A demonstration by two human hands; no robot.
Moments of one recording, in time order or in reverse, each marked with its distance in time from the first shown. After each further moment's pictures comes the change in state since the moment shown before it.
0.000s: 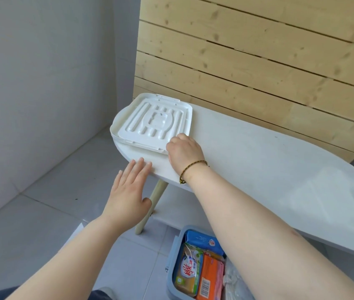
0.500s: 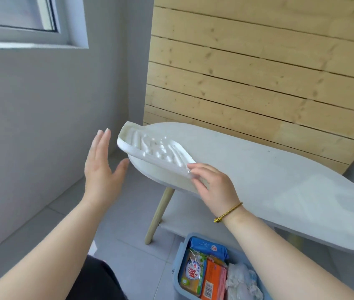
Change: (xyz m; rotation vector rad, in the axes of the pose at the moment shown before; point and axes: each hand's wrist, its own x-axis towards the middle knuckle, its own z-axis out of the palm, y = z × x) left_hand -0.026 0.022 -0.094 -0.335 0.575 -0.032; right_hand -0.117 -0.006 -0.081 0.614 0.314 0.070
